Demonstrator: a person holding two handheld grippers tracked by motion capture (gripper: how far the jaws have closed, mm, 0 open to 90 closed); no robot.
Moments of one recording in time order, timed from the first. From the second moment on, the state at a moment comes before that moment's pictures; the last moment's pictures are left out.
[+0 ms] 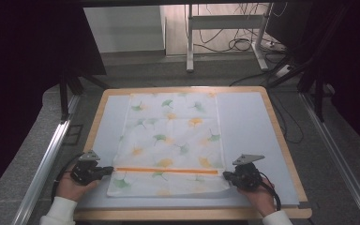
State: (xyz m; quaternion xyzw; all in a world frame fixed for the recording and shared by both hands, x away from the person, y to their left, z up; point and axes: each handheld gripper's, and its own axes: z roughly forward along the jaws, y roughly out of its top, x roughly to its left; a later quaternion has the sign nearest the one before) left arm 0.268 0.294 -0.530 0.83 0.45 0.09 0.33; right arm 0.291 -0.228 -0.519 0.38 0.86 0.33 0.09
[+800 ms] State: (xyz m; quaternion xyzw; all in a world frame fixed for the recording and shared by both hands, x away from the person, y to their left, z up) left arm 0.247 0.307 -0.524 0.78 0.46 0.16 0.39; right arm 0.286 -0.240 -0.507 0.37 0.84 0.39 0.11
